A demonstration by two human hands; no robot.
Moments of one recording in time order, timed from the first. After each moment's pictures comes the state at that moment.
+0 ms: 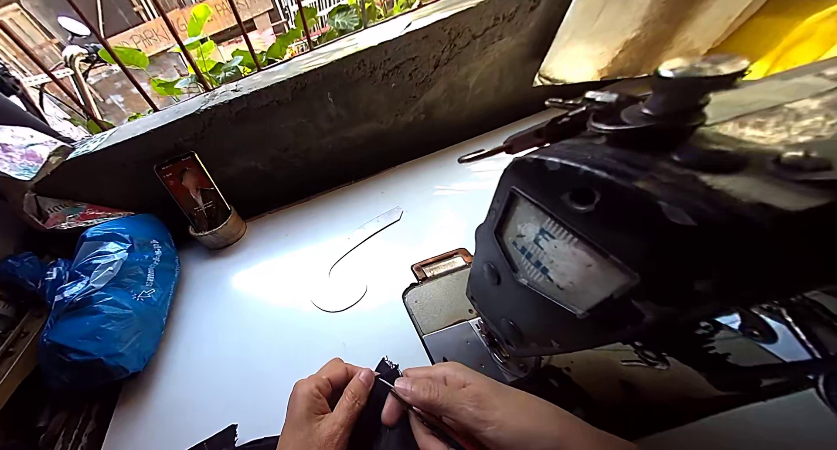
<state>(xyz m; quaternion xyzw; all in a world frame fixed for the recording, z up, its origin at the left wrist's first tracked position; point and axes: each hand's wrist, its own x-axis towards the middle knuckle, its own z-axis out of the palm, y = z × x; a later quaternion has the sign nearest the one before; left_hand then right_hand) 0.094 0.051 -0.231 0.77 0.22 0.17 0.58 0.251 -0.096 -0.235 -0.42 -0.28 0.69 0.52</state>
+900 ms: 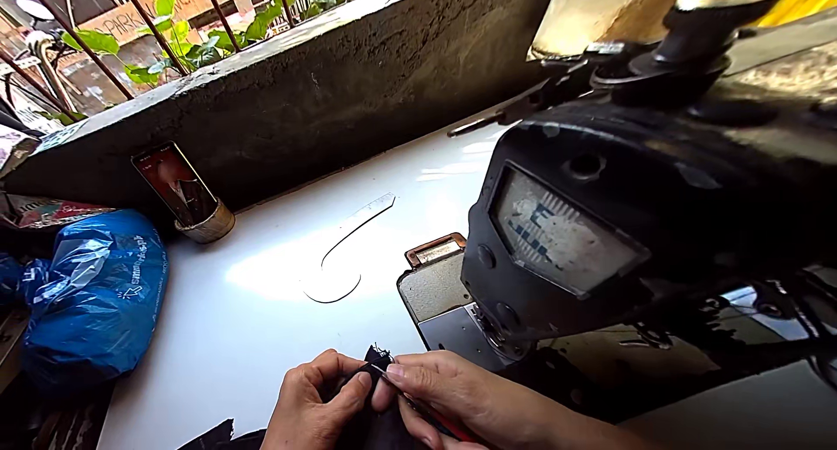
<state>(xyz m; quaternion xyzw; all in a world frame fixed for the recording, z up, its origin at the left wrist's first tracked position) 0.092 0.054 -0.225 0.73 0.23 0.13 0.63 0.245 -0.093 -0.243 -0.39 -0.26 0.69 0.56</state>
